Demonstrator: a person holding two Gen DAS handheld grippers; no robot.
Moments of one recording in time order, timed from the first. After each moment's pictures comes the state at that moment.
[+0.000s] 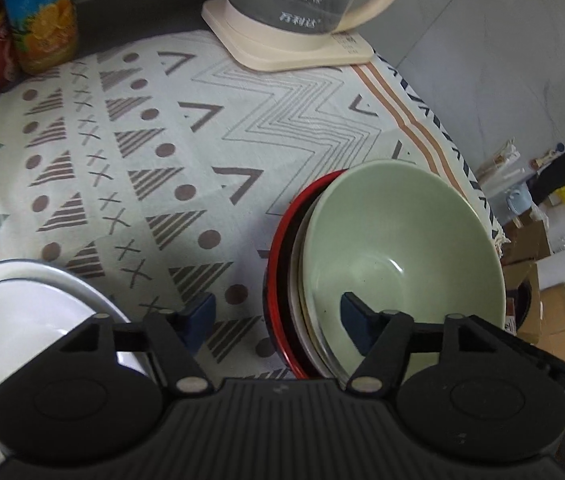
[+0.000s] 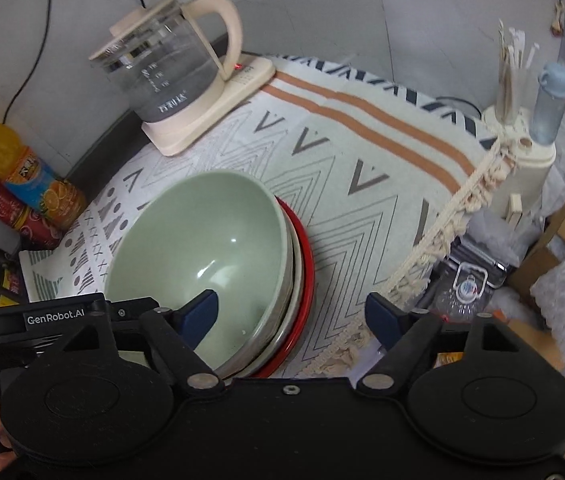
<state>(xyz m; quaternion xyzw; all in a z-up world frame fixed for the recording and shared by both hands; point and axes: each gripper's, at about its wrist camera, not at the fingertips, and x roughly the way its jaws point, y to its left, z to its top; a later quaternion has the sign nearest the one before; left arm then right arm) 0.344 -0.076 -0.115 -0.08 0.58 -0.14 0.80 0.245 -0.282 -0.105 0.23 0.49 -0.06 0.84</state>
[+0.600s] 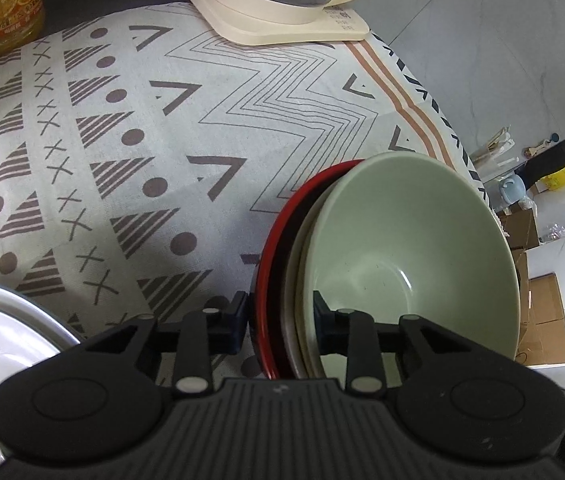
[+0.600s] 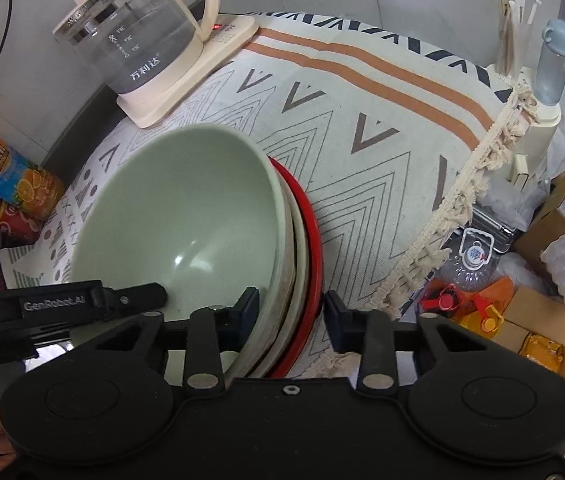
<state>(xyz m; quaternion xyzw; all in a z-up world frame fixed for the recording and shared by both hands) 0.364 -0.085 -0.140 -0.09 0.60 -0.16 0.78 0.264 -0.274 -0.139 0.24 0.52 -0.07 0.82</state>
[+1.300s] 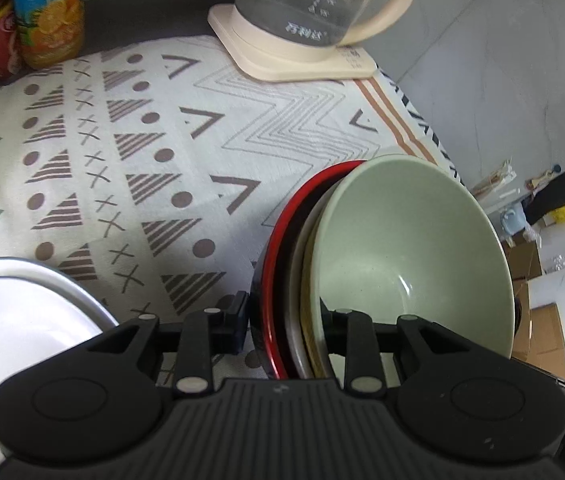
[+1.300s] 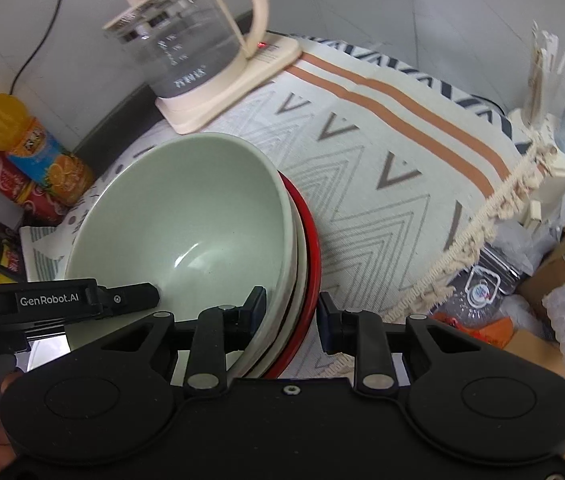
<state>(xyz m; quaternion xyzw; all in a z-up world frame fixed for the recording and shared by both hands) 0.341 -0.072 -0.107 -0.11 0.56 -0.12 0.81 0.265 -0.273 -0.112 0.20 0.50 -0.01 0.84</state>
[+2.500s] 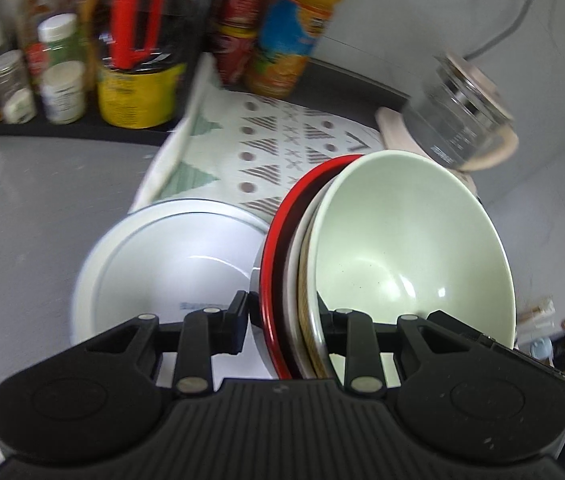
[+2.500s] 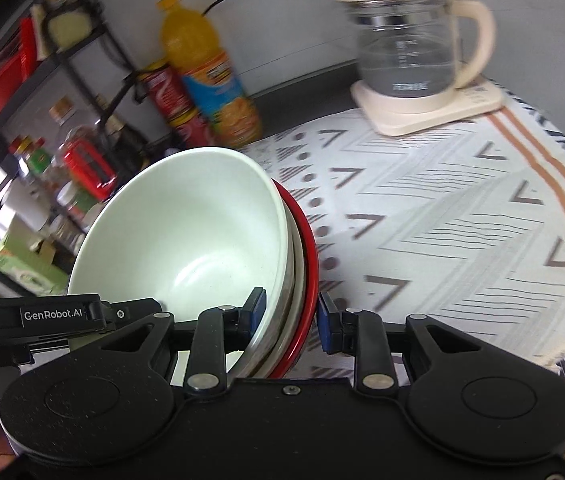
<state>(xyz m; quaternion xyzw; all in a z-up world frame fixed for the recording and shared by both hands) 0.238 0.040 -0.055 -0.23 0.48 0.07 0.84 0.273 -0.168 -0.064 0.10 0.48 0.20 0.85</state>
